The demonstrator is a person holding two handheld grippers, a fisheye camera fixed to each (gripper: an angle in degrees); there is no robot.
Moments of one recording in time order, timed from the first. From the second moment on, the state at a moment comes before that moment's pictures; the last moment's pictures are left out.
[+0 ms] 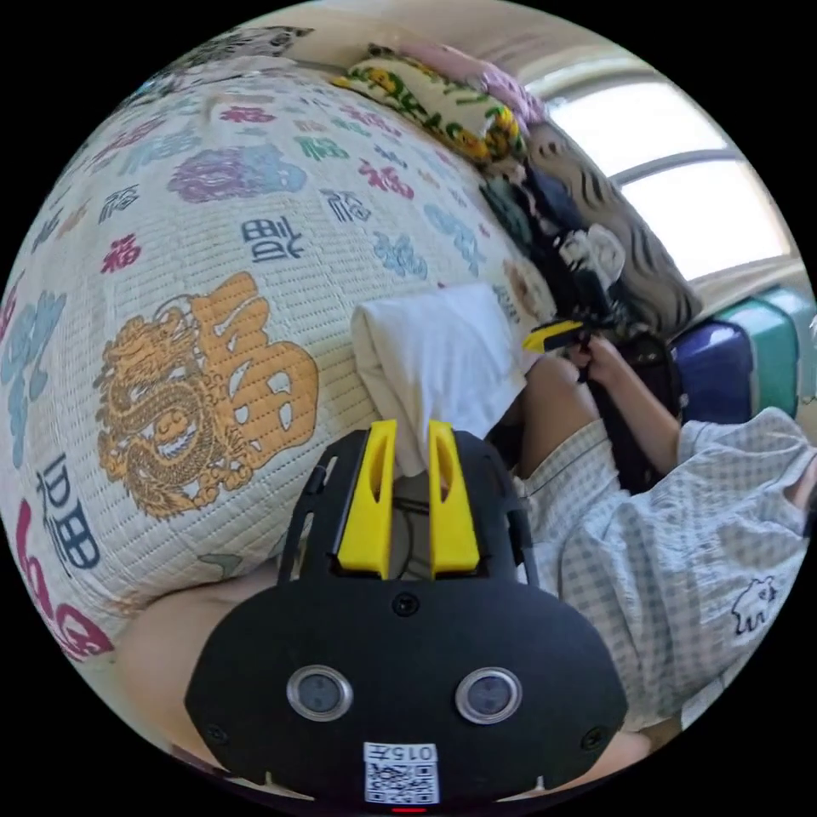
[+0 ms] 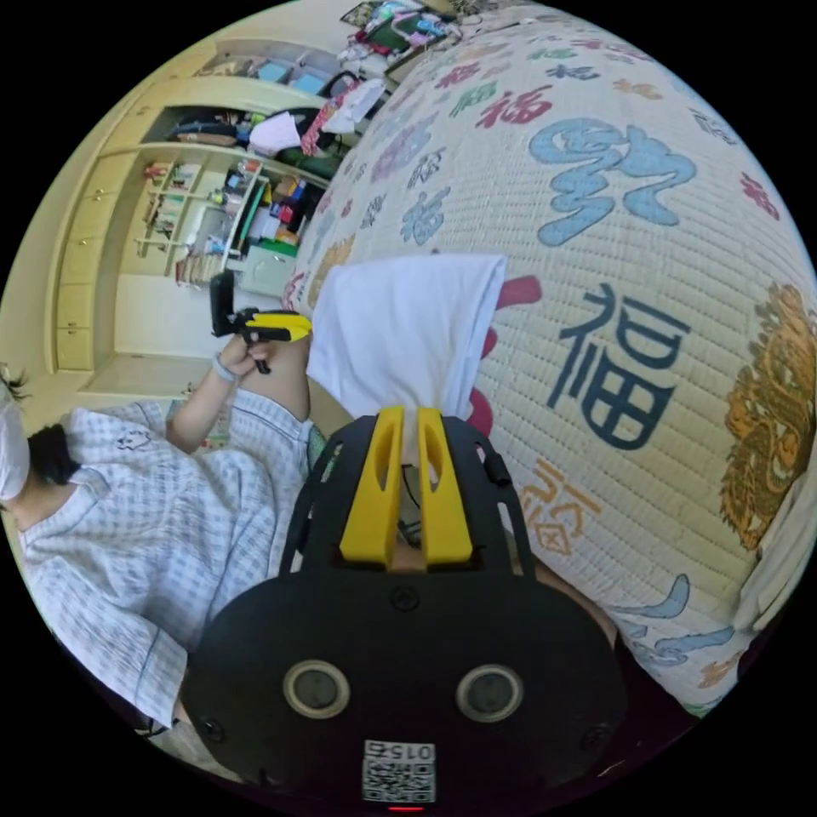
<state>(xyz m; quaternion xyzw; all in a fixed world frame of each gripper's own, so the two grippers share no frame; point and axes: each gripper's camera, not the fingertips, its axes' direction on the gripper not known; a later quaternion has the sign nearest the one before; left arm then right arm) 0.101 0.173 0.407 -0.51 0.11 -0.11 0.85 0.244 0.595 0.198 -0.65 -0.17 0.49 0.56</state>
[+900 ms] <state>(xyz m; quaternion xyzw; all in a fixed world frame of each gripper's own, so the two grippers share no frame) -0.156 0.210 0.342 -0.43 0.27 -0.24 0.83 0.246 0.585 0.268 -0.53 -0.23 0.60 0.55</state>
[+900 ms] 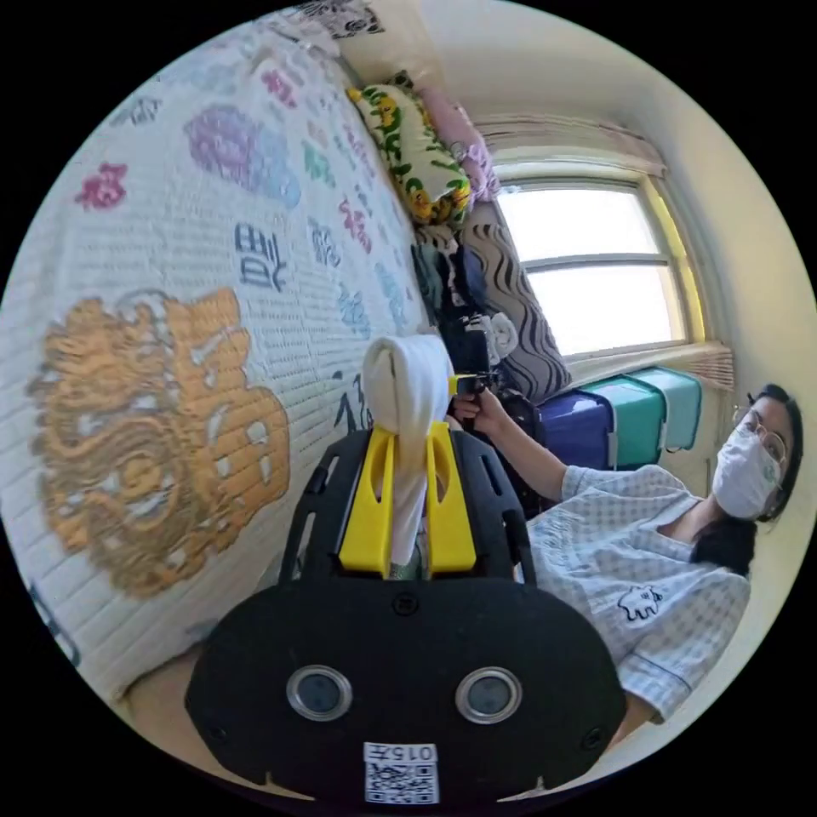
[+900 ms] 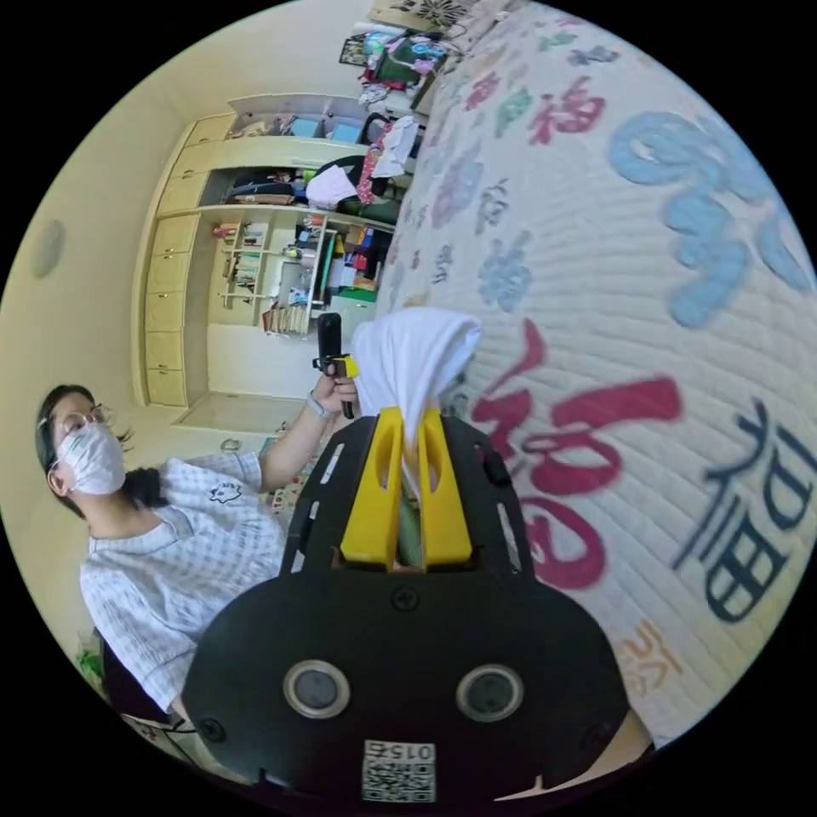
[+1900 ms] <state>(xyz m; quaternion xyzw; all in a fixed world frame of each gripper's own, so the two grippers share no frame) -0.538 -0.013 -0.063 -0.44 -0.09 -0.31 0.84 -0.016 0.593 0.493 -0.61 -0.25 0.56 0.51</state>
